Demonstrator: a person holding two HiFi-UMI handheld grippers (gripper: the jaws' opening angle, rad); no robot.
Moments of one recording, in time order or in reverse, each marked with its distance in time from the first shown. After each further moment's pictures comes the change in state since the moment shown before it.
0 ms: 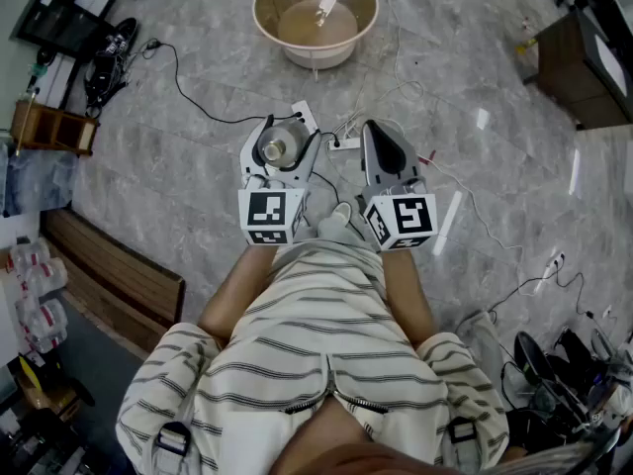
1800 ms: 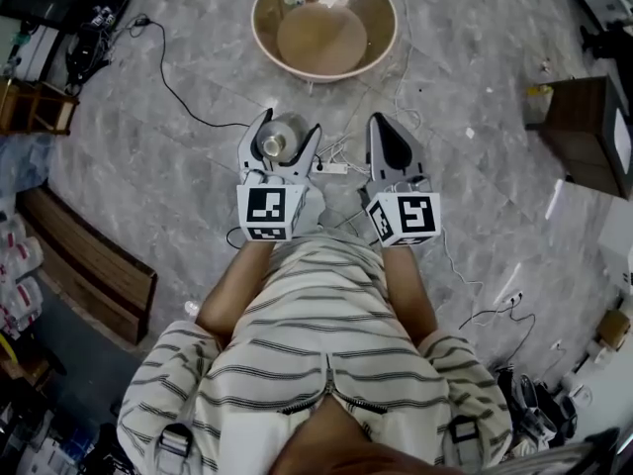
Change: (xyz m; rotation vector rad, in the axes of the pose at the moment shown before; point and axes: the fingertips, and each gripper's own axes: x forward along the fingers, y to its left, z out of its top) left arm 0.246 0.112 0.007 -0.129 0.068 0.108; right arm 0.255 -0.138 0.013 -0.044 0.108 0.086
